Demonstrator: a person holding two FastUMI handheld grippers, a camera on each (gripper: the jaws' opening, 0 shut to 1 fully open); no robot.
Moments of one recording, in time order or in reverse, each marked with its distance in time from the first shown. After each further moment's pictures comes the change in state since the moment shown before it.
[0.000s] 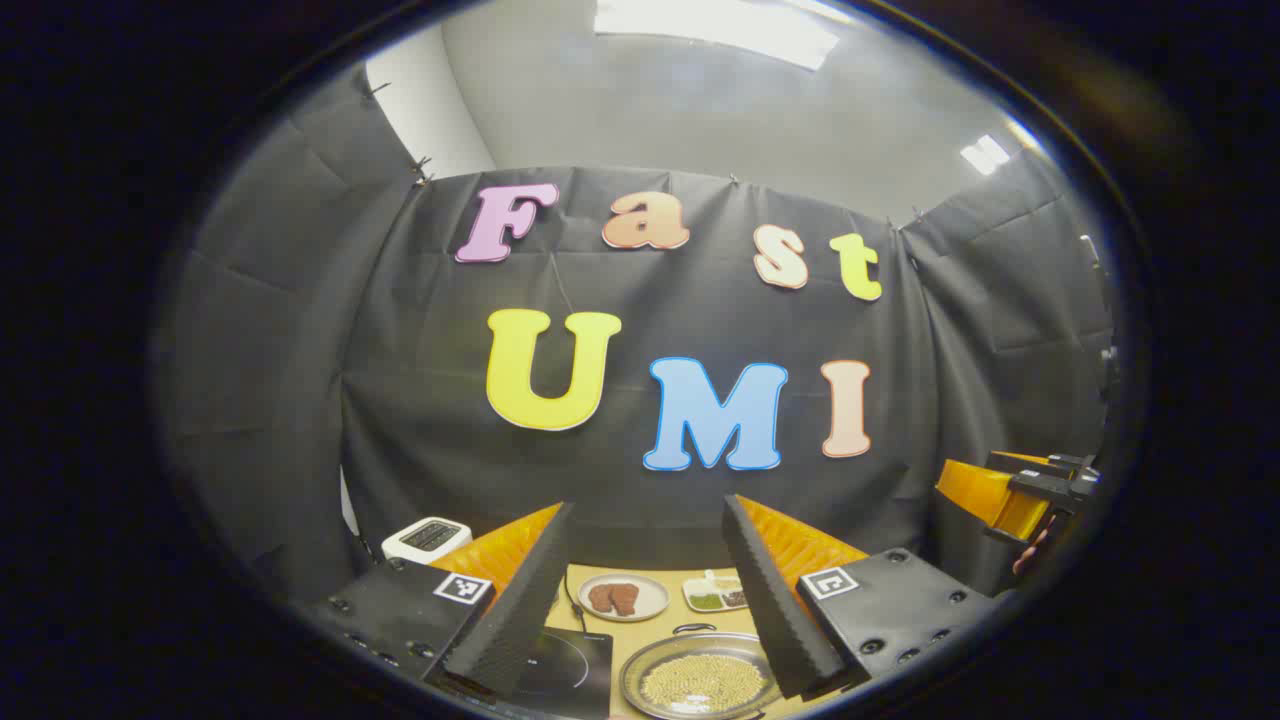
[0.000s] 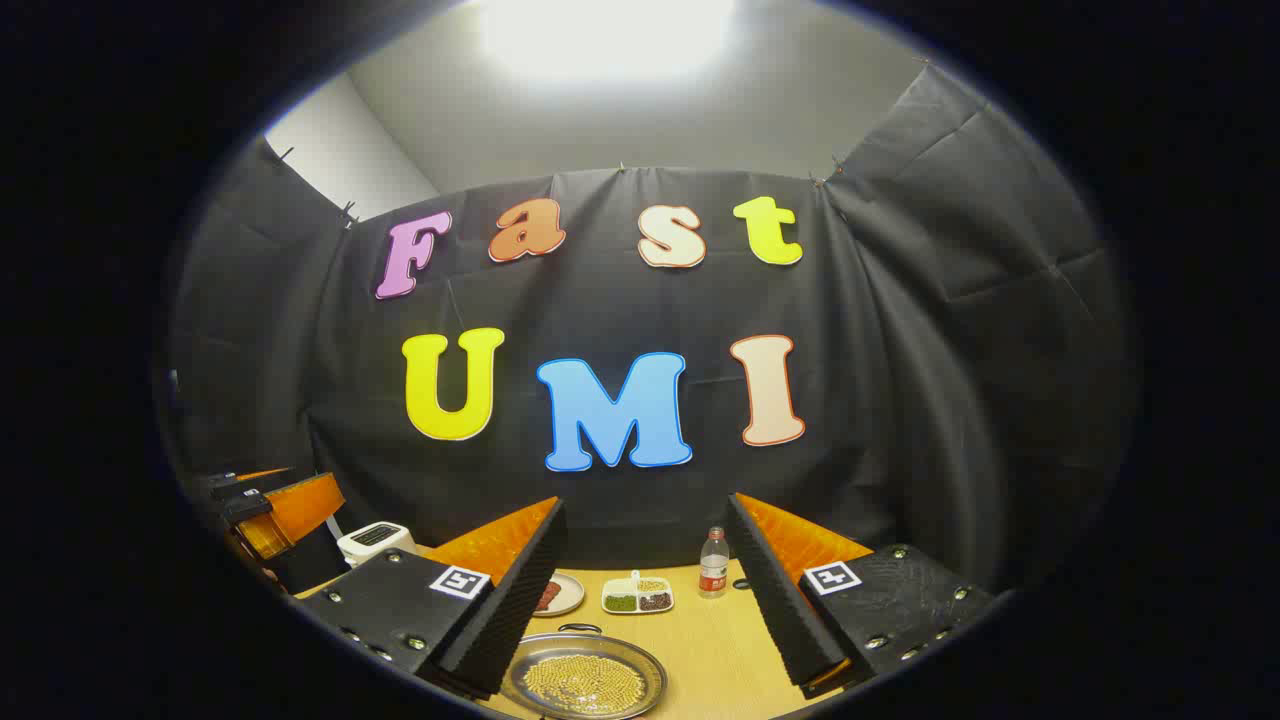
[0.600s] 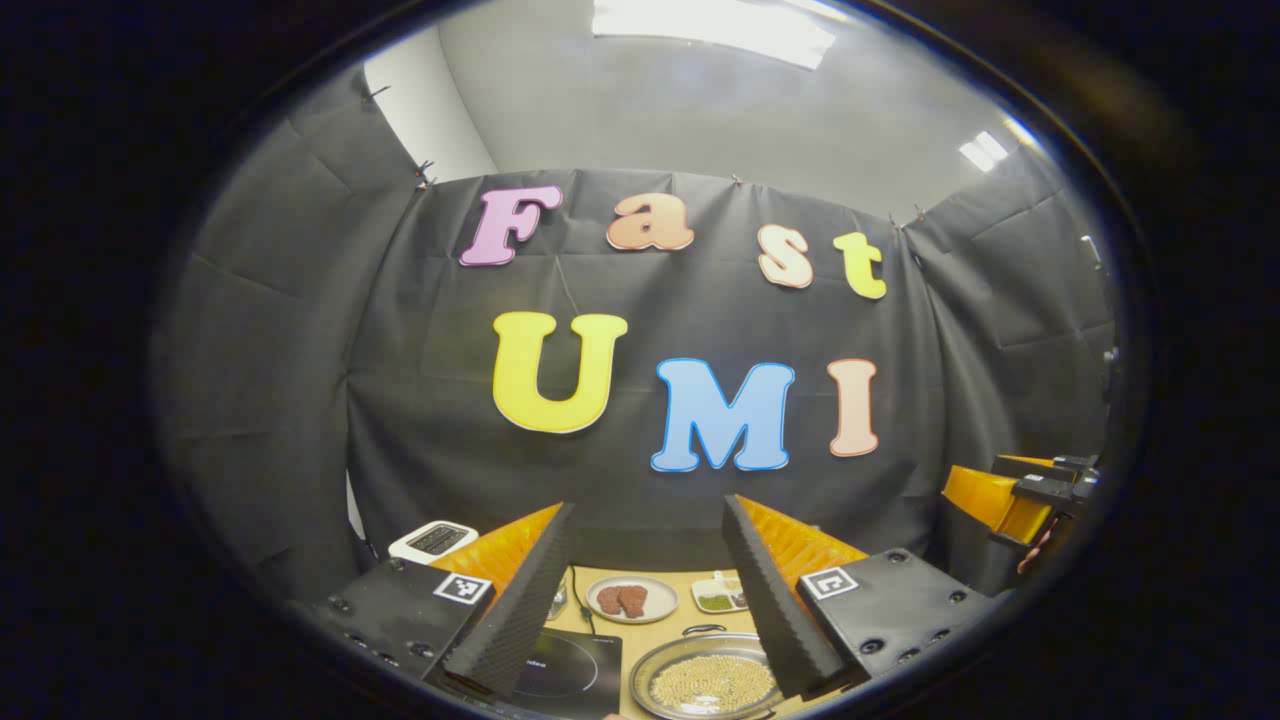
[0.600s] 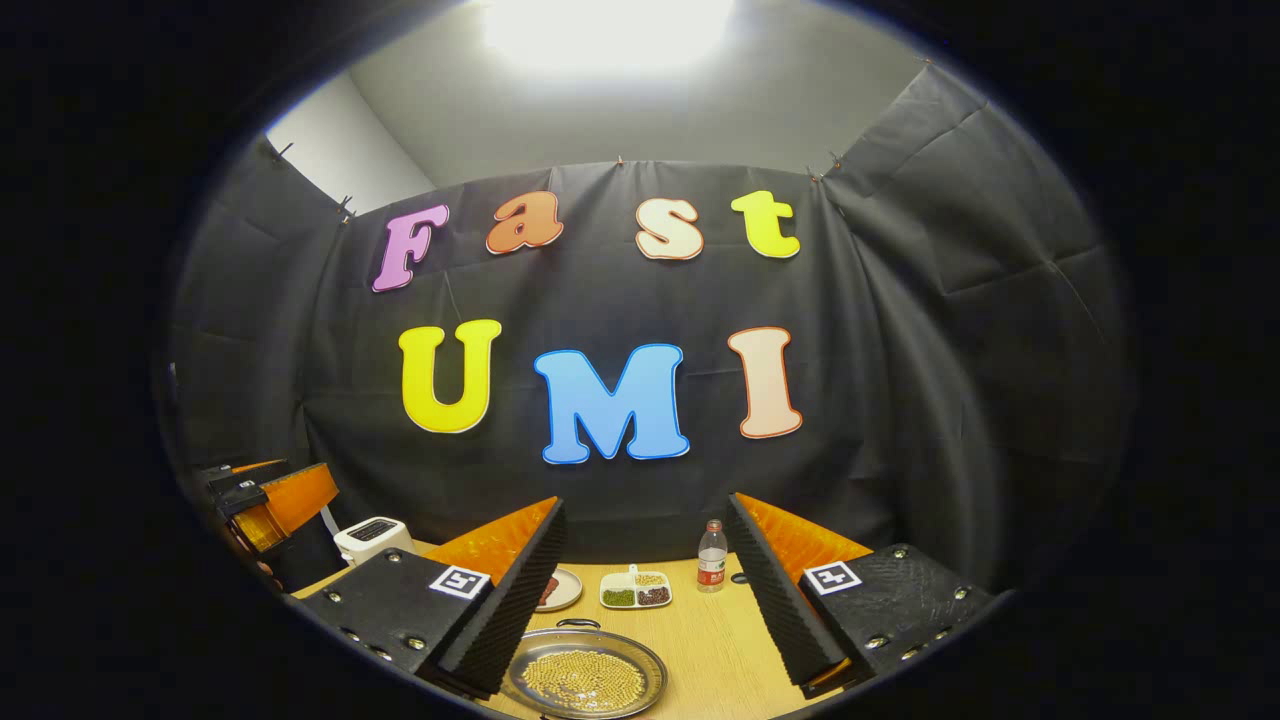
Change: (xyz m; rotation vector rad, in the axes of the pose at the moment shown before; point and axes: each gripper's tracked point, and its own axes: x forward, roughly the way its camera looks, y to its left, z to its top) left arm 0.000 0.008 -0.001 0.008 -0.013 0.012; right arm -0.002 0.006 -0.007 -0.009 0.020 -0.006
